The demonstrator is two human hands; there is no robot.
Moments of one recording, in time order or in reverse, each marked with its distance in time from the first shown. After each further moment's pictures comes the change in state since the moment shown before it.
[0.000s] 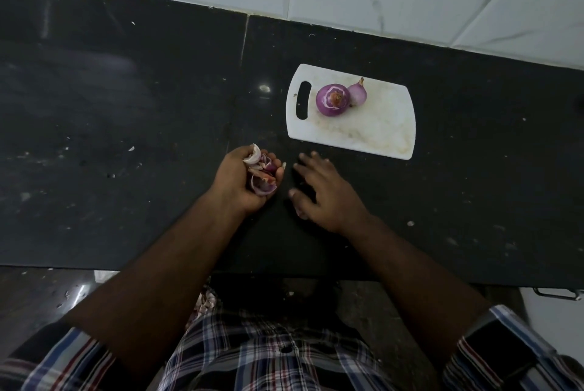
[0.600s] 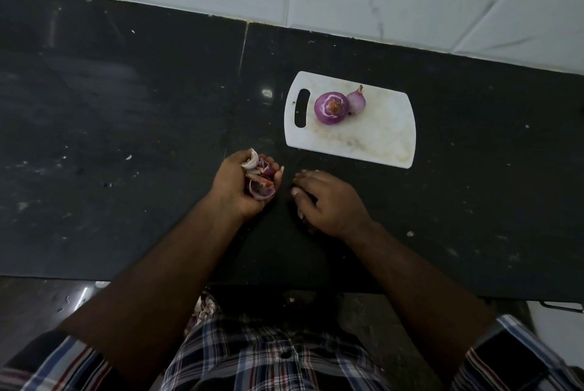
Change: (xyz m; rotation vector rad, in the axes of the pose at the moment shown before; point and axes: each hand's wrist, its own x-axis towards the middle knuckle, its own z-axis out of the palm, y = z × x) left_hand 0.008 0.003 0.006 -0.038 0.021 -0.003; right_hand 0.003 0.003 -0.008 0.009 0.154 -0.082
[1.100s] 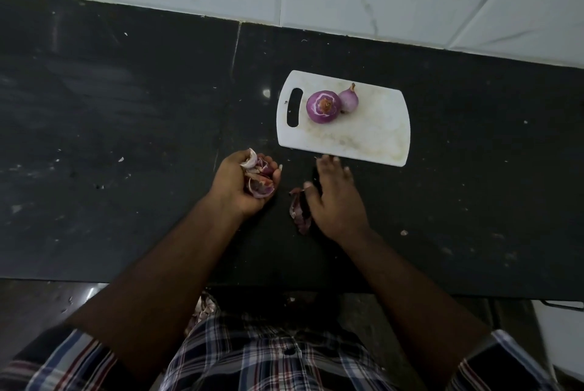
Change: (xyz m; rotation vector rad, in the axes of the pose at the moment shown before) left_hand 0.005 -0.010 0.010 -0.029 0.025 0.005; right_hand -0.011 0.011 0.001 -0.029 -0.019 0.351
